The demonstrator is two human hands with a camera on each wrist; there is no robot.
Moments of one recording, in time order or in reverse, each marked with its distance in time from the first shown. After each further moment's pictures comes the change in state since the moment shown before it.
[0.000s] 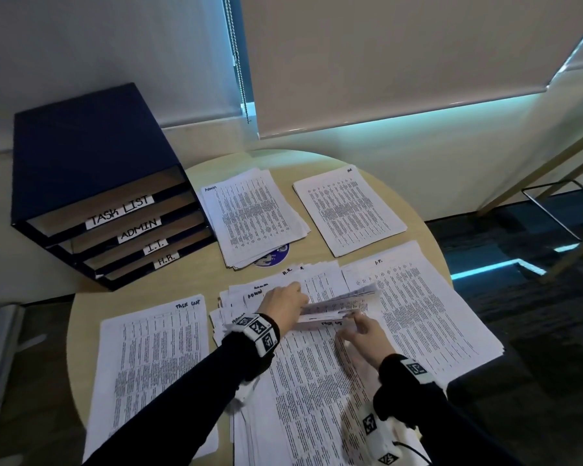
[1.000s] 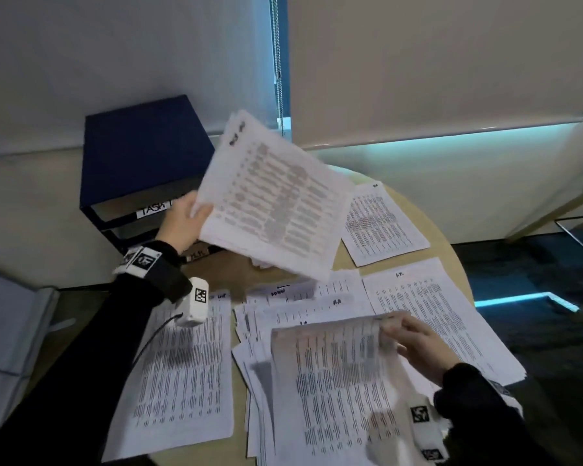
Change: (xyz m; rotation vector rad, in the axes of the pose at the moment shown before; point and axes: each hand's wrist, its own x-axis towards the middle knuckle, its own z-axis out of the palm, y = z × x) left_hand -0.057 -0.156 -0.168 -0.714 0.586 -0.305; right_hand -0.027 -0.018 -0.060 0.516 -0.301 -0.061
